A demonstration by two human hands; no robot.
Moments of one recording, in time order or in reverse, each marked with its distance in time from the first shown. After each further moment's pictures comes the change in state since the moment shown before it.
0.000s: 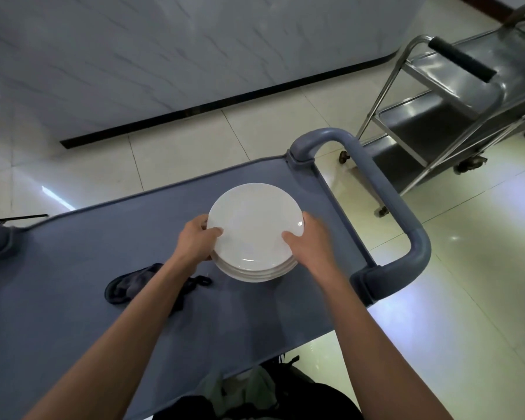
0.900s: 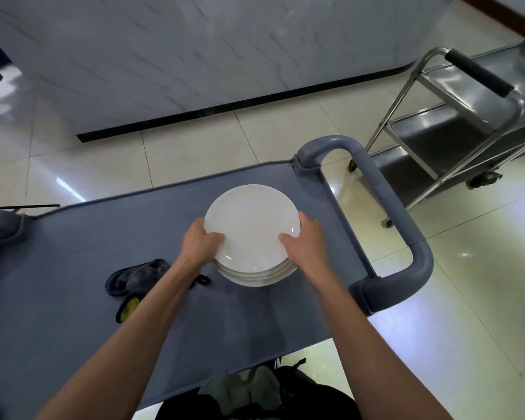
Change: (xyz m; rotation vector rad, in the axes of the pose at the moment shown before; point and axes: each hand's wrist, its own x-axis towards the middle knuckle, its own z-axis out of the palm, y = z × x) left_hand 0.000 -0.004 0.012 0.084 0.130 -0.030; right_hand 0.006 -0.009 0.001 0.089 -0.020 -0.024
